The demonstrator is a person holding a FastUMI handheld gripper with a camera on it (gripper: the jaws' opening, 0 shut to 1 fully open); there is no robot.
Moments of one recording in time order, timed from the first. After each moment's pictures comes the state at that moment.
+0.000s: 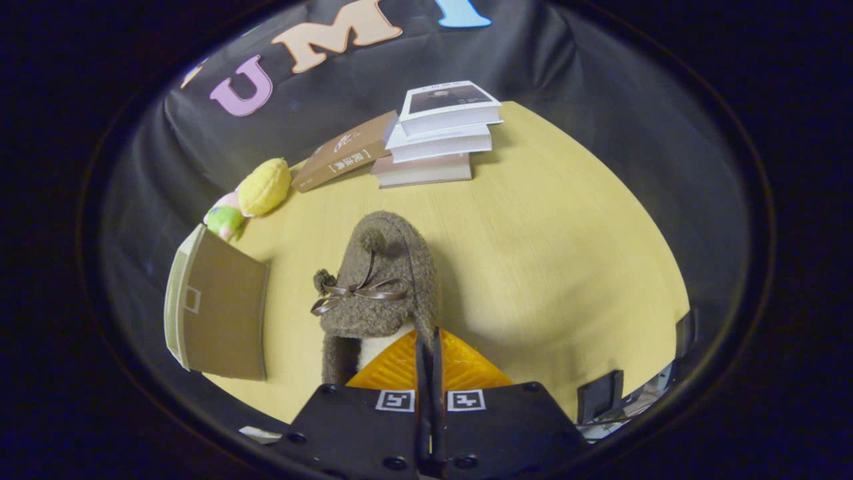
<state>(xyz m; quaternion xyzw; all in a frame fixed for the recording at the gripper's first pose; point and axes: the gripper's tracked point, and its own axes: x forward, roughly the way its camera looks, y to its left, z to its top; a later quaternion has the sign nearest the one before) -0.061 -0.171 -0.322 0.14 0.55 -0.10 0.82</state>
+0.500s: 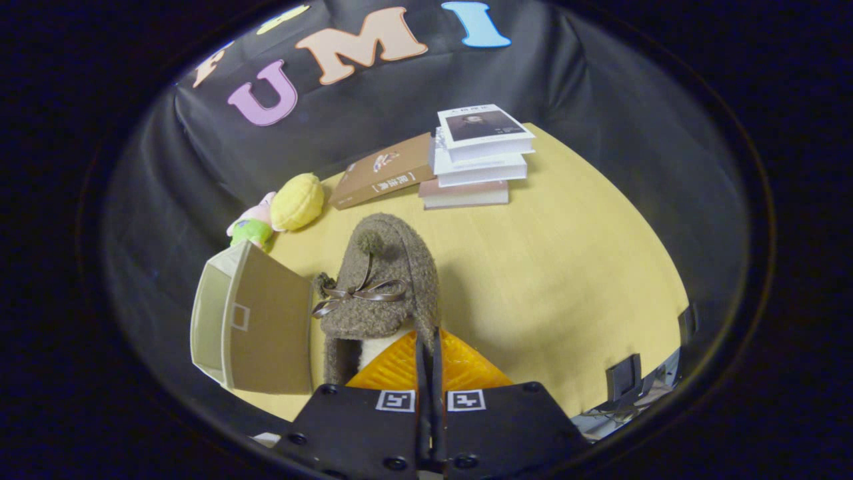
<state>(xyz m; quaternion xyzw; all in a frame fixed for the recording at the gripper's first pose) -0.036 -0.099 -0.269 0.13 0.52 -0.09 0.84</state>
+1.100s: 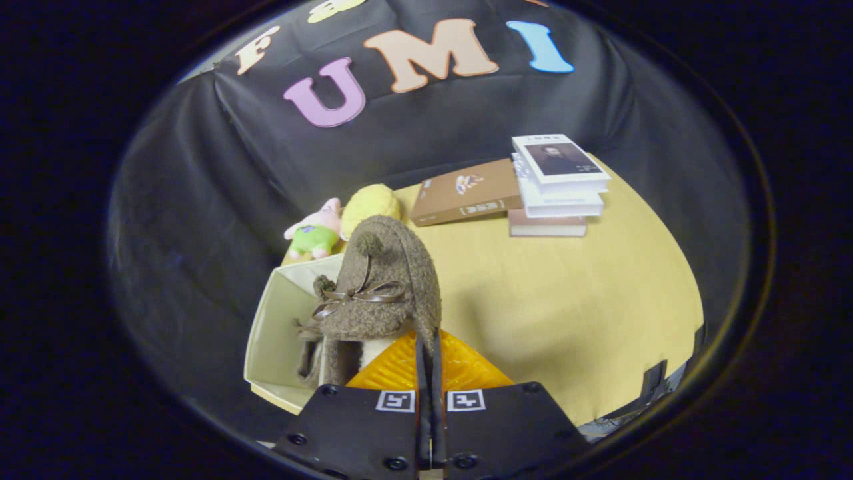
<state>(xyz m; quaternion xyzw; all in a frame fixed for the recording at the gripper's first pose) 0.014 0.036 -0.214 0.14 0.50 0.00 0.86</state>
